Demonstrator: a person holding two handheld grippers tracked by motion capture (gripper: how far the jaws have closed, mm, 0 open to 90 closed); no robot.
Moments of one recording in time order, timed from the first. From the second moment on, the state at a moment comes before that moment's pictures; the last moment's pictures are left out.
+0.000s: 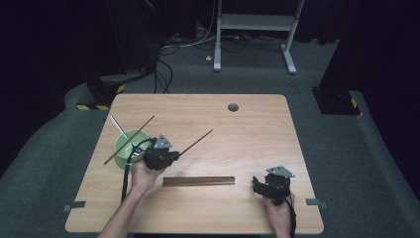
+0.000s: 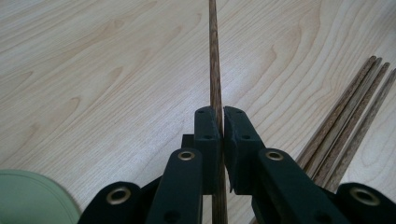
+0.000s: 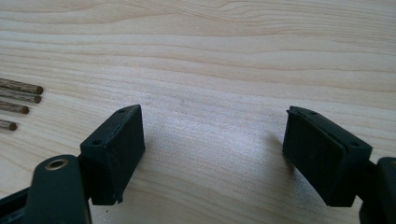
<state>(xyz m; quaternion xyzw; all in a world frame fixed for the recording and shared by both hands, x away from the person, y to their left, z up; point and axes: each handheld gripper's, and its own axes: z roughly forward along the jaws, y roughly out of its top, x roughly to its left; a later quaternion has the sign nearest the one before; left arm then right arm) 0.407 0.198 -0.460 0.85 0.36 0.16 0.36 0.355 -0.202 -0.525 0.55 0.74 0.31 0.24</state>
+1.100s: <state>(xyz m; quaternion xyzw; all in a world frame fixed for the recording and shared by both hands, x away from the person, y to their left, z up) 0.391 0.237 -0.432 0.83 0.37 0.17 0.38 0.355 -0.202 -0.525 0.55 0.74 0.31 0.24</state>
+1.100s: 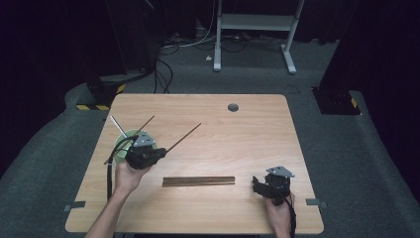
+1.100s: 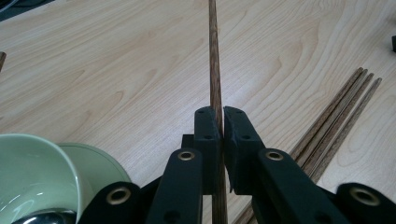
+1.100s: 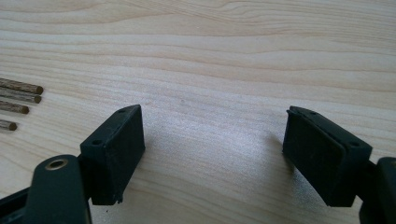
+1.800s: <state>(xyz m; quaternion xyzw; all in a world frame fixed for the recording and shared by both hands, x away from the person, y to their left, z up) 0.386 0.255 -0.422 0.82 0.39 0.18 0.39 0.355 -0.202 -0.525 0.55 0.74 0.31 0.24</state>
